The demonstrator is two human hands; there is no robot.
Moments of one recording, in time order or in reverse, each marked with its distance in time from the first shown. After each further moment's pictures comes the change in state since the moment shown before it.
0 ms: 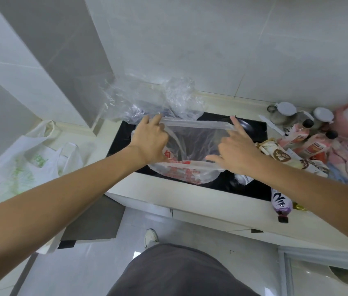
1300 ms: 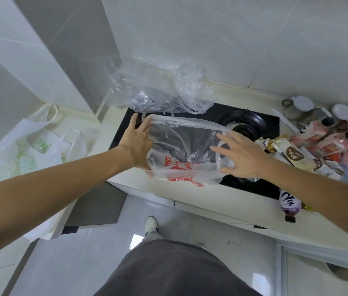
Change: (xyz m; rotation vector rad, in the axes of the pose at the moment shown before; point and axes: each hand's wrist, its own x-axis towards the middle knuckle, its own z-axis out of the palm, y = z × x) left_hand -0.013 -0.027 0.080 0.207 -0.292 0.039; right_hand 0.014 0.007 0.059 0.107 -0.111 -0.172
